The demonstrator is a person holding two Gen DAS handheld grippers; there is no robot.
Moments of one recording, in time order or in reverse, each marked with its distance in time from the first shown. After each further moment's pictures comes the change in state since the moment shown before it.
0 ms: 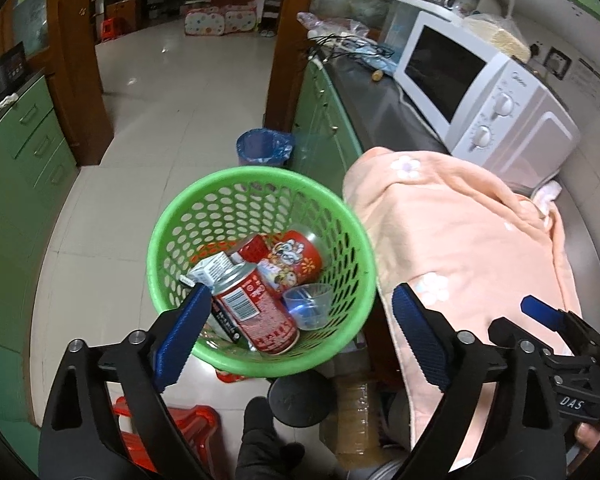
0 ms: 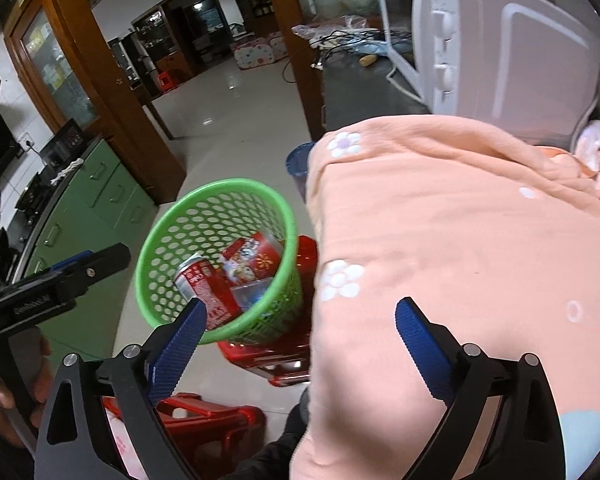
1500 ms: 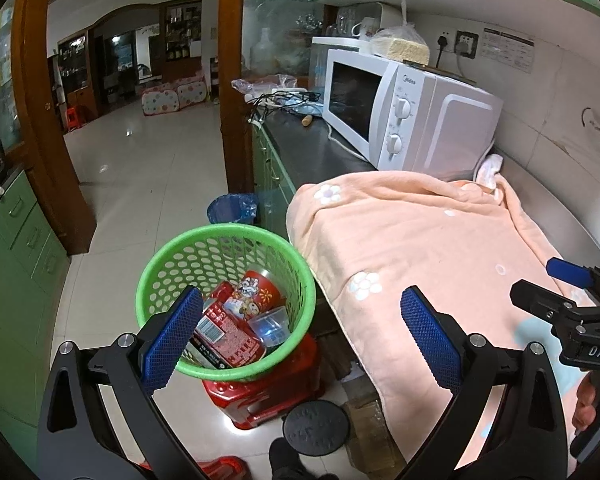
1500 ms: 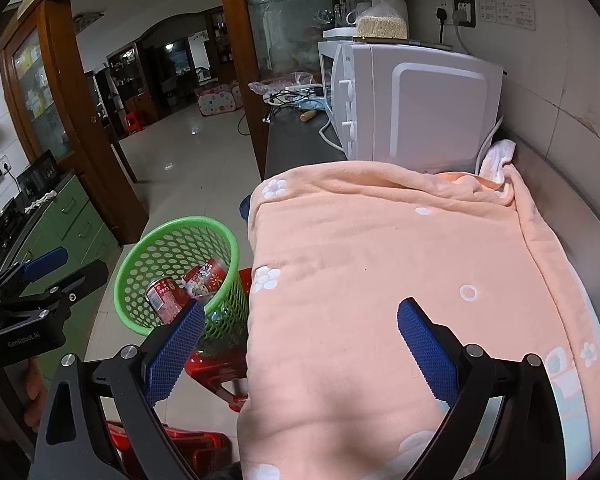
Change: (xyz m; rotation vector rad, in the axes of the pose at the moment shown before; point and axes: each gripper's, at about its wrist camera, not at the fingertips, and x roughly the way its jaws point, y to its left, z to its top) left arm -0.072 -0.071 -0.040 0.243 -0.211 -0.039; right arm -0.103 -0.030 -0.044 0.030 -0.189 -0.144
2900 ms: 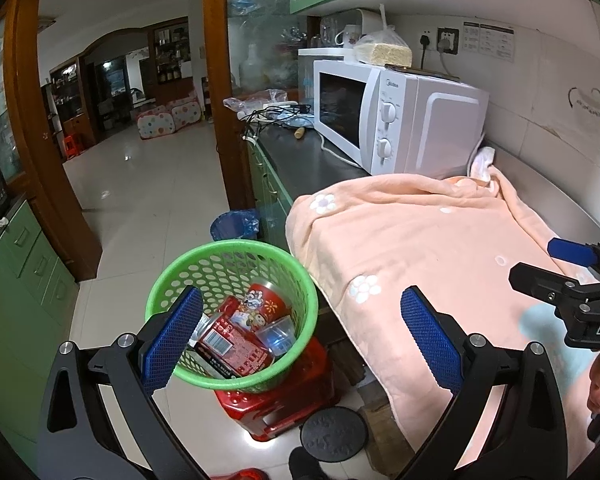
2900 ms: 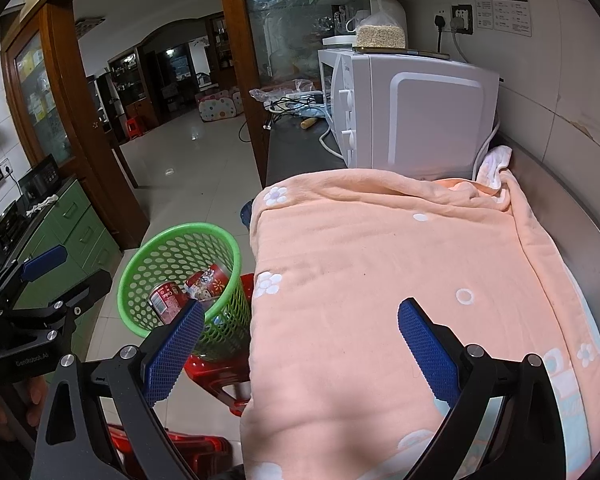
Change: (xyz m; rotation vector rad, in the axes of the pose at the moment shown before) left arm -0.012 -0.013 -0.001 0.082 -0.044 0.024; right arm -0.007 0.001 0.000 -0.001 -0.020 0.002
